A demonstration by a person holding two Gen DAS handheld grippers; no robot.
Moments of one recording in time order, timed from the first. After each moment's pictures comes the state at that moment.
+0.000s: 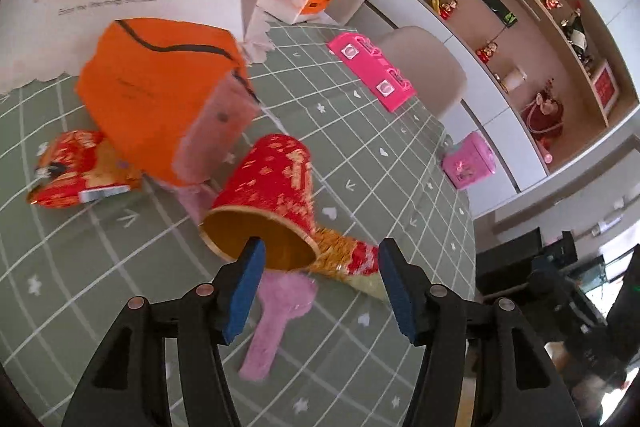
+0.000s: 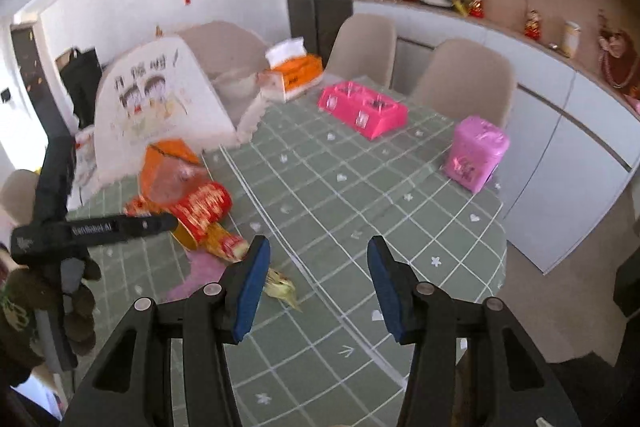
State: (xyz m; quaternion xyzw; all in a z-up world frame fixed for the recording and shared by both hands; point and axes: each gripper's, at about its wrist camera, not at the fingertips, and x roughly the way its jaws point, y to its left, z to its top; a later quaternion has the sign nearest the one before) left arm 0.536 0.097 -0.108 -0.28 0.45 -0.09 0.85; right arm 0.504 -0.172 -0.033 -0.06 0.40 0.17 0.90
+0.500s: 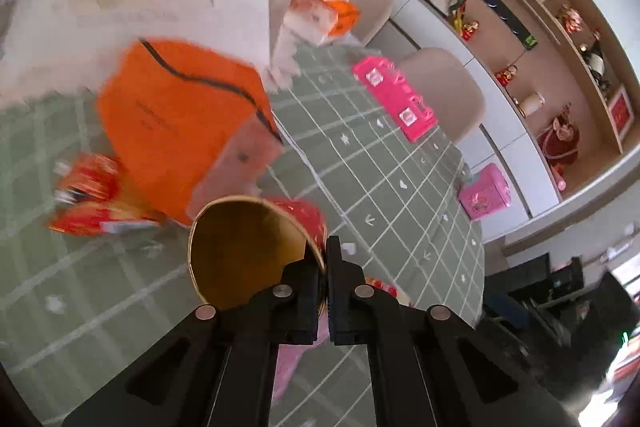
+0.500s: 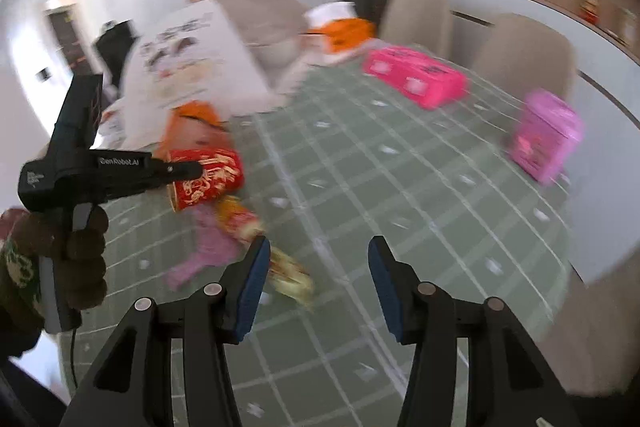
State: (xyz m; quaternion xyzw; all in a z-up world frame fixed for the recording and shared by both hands) left arm 0.538 0.126 -0.092 -0.28 0.43 -0.04 0.85; right arm 0.532 -0.144 -0.072 -0.06 0.42 0.30 0.85
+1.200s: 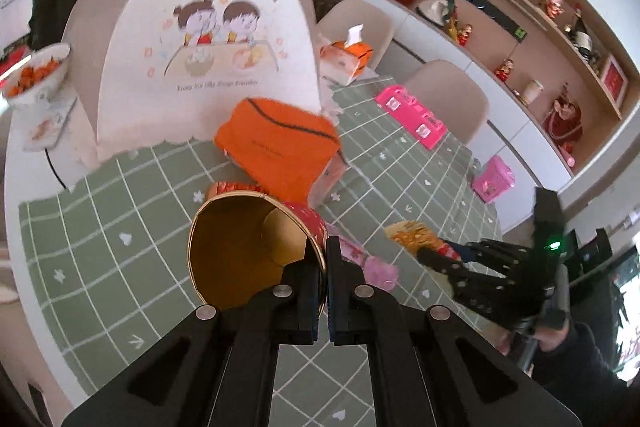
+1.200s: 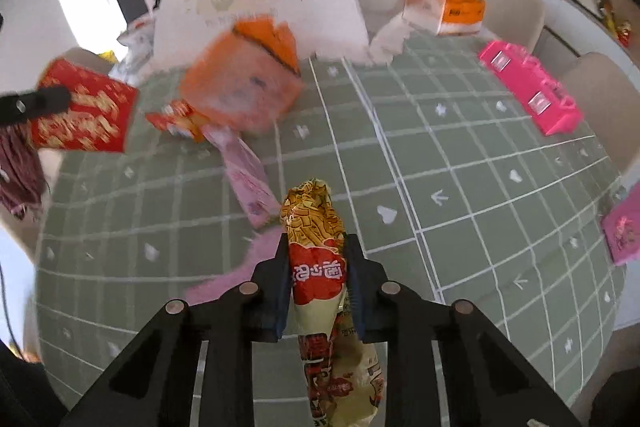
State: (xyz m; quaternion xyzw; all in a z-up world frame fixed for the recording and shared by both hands) left arm 0.446 0.195 -0.030 -0.21 0.41 -0.03 0.89; right arm 0.536 -0.037 -0.099 -0.15 0.45 0.33 0.81
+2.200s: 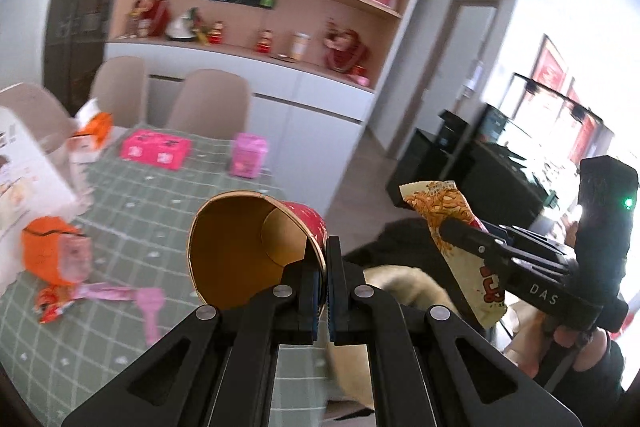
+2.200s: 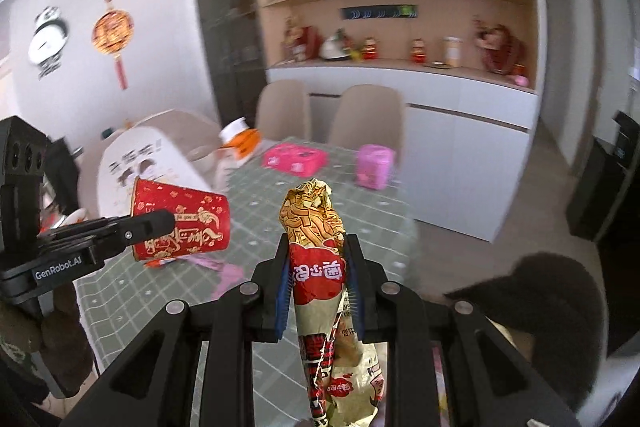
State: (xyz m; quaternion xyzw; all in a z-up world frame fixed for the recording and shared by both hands) left arm 0.358 -0.011 0.094 -0.05 0.31 -0.39 0.87; right arm 0.273 -0.211 0.090 0.05 0.29 -0.01 0.96
